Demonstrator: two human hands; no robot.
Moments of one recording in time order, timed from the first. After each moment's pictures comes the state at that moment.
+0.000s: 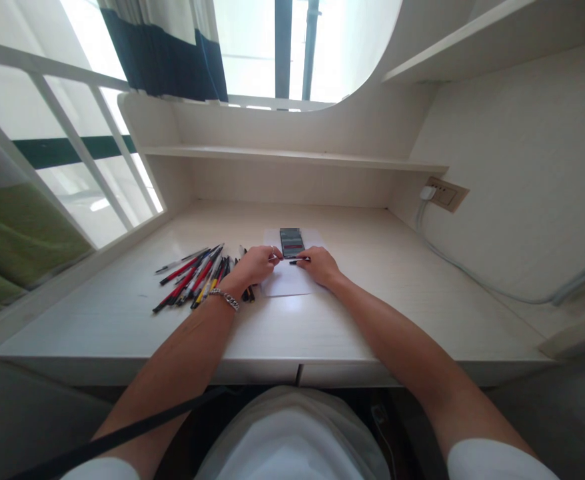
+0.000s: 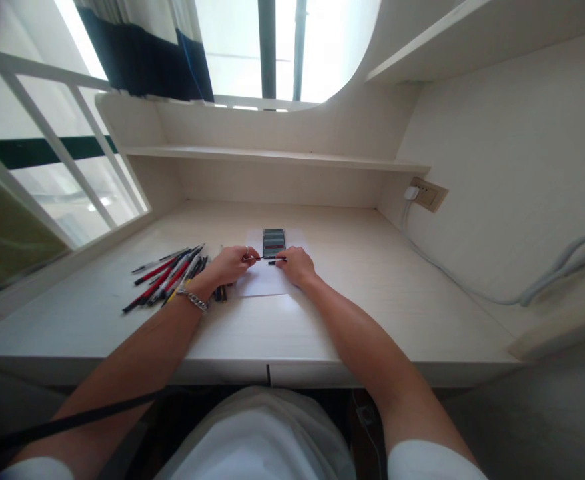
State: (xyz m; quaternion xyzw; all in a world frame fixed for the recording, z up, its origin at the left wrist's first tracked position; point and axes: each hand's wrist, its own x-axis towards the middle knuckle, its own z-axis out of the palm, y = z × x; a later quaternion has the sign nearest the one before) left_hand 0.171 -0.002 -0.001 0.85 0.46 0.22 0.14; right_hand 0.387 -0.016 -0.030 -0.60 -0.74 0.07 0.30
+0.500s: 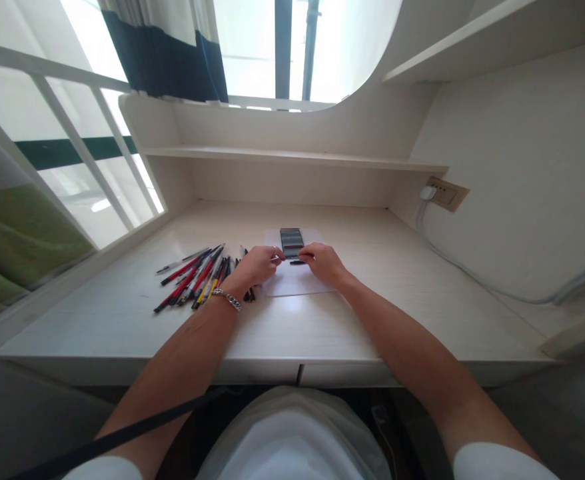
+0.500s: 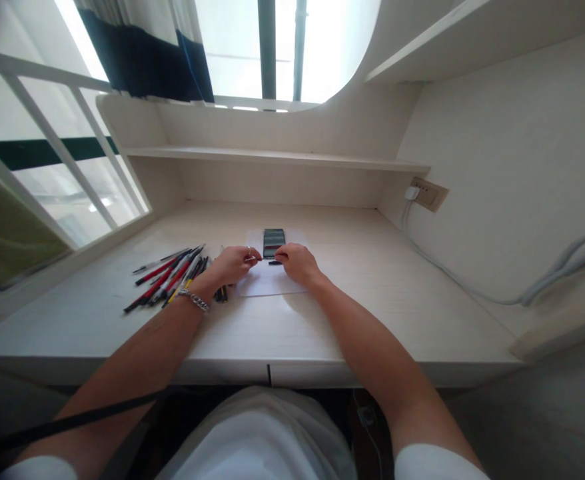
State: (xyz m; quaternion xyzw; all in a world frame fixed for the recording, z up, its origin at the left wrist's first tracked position) left_hand 0.174 -0.004 0.002 0.85 0.46 0.22 0.12; right_hand 0.386 -0.032 -0.007 -0.54 -0.77 0.06 0.33
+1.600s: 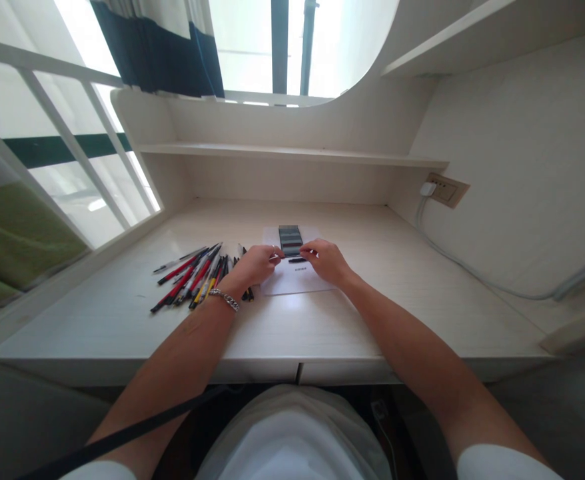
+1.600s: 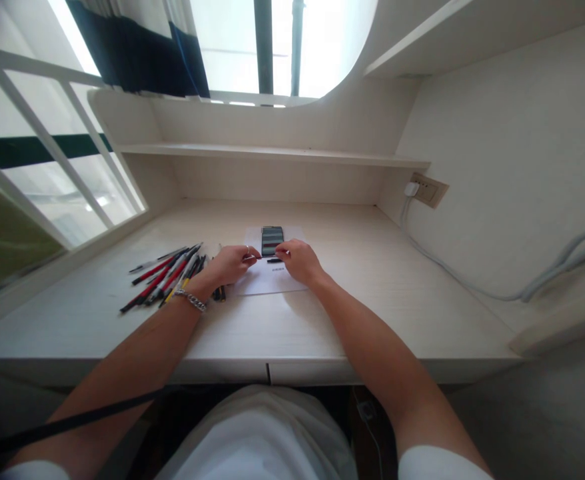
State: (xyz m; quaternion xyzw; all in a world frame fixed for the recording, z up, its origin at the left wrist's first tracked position) left_hand 0.174 -0.005 -0.002 0.86 0.45 0.22 0.12; right_hand 0.389 -0.045 0.000 -0.55 -0.76 0.03 0.34
